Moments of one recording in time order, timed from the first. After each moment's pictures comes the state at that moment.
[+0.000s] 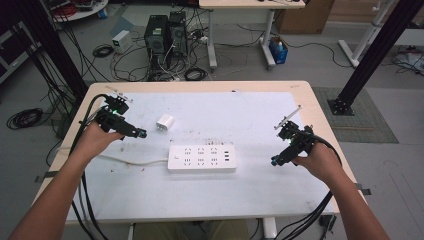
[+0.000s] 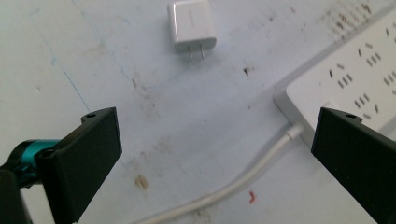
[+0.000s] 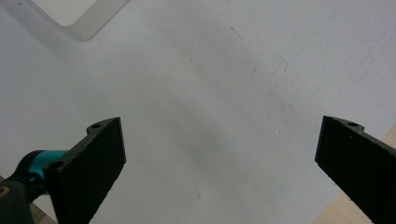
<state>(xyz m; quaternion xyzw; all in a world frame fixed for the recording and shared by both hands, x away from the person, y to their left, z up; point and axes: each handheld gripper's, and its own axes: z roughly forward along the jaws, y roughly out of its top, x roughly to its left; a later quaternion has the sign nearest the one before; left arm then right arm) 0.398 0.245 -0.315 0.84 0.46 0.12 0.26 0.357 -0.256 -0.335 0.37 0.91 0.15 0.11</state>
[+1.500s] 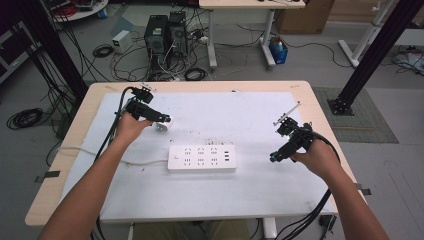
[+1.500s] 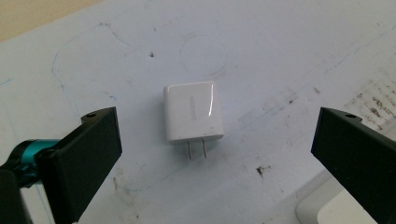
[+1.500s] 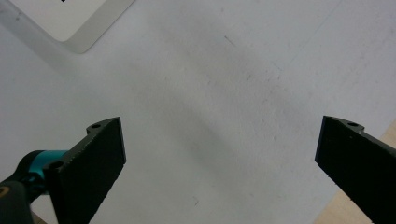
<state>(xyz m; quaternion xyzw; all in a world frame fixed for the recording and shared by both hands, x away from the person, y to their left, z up) 0.465 0.197 -0.355 0.82 0.47 0.14 0.29 0.365 -0.253 -0.331 0.39 0.90 0.15 0.11</state>
